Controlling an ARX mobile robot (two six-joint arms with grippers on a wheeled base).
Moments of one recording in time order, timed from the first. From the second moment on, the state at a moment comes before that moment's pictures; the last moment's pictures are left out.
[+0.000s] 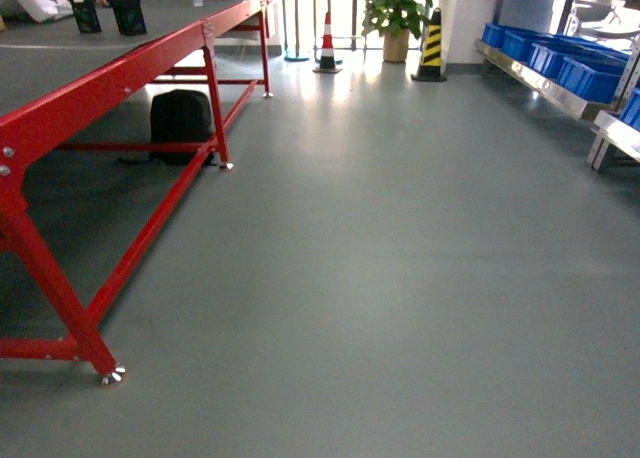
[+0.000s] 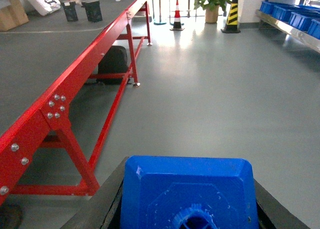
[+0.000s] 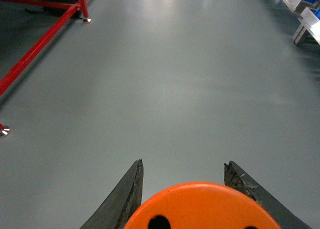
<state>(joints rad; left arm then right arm) 0.00 0.73 0.43 0.20 -0.01 0.09 -0.01 1.20 0.28 0.55 -0.05 -0.10</state>
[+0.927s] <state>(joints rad) 0.00 0.74 0.43 0.21 -0.01 0.09 -0.01 1.20 0.28 0.55 -0.05 -0.10</state>
